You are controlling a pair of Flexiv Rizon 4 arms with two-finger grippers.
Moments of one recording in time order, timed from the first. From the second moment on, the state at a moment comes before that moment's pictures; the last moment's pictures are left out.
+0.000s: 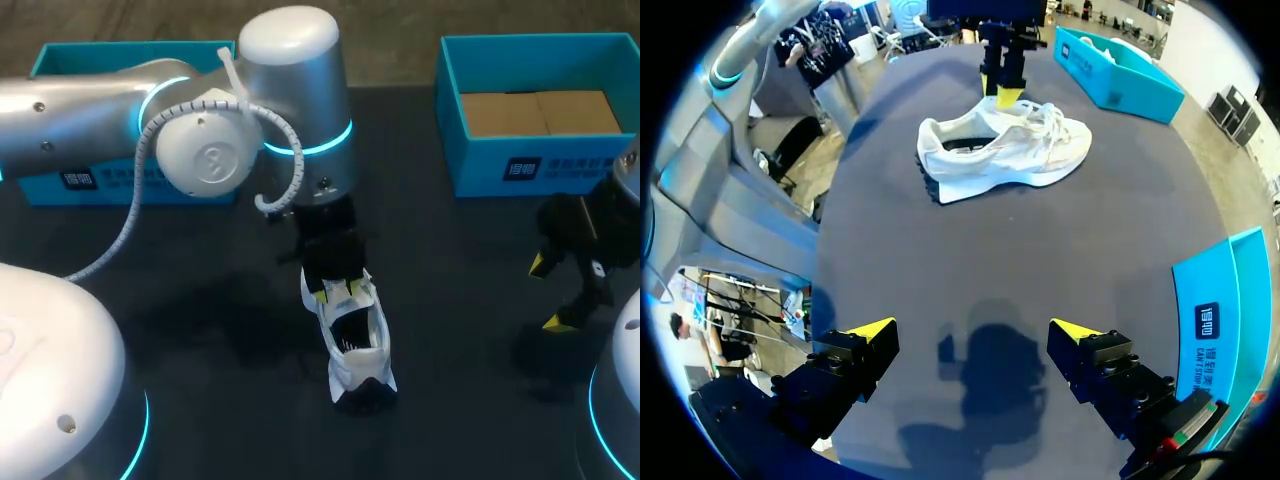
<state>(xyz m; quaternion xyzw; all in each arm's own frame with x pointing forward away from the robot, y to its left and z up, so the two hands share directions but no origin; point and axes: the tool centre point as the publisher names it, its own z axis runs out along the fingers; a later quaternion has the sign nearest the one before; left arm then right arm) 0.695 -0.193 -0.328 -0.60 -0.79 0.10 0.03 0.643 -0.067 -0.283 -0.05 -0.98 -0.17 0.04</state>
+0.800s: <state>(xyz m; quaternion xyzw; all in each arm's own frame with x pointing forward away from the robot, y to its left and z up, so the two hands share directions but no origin) 0.682 -0.204 -0.344 -0.61 -0.79 0.10 0.05 0.643 -0.067 -0.283 -0.05 -0.98 -0.17 0.04</state>
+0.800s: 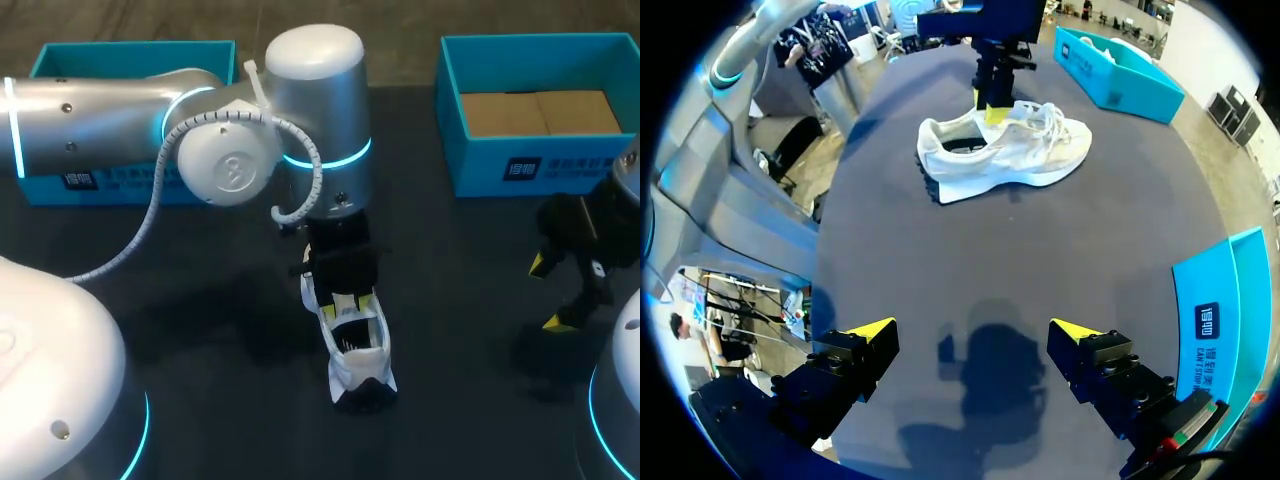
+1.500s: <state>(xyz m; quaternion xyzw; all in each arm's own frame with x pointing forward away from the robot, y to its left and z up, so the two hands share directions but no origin) 0.683 -0.193 -0.293 -0.51 -0.86 0.08 0.04 0.643 -0.067 -0.283 -0.05 -0.98 -0.17 0.04</state>
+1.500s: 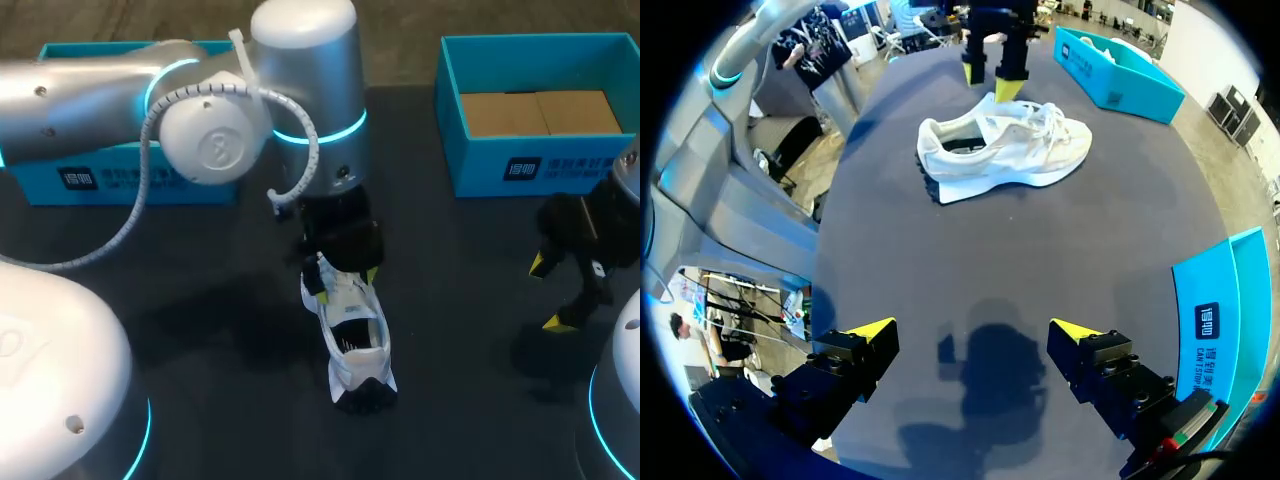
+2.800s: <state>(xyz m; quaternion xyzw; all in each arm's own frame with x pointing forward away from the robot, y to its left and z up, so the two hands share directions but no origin) 0.614 -0.191 -0.270 -0.18 -0.98 0.05 0.11 0.643 -0.067 -0.282 -0.05 -0.98 -0.17 0.04</state>
